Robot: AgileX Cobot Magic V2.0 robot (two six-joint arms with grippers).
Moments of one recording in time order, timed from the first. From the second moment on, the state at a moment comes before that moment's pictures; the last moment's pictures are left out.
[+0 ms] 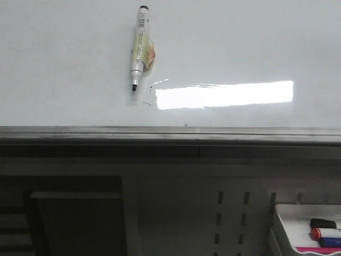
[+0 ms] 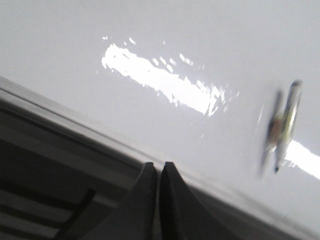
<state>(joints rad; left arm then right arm) -0.06 -0.01 0.01 -0.80 0.21 0.13 0.11 -0.01 0.02 0.17 -0.03 -0.04</state>
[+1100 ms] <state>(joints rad) -0.24 0.88 -0.60 -0.87 0.46 0.67 0.11 0.30 -0.49 0.28 0.52 -0.15</state>
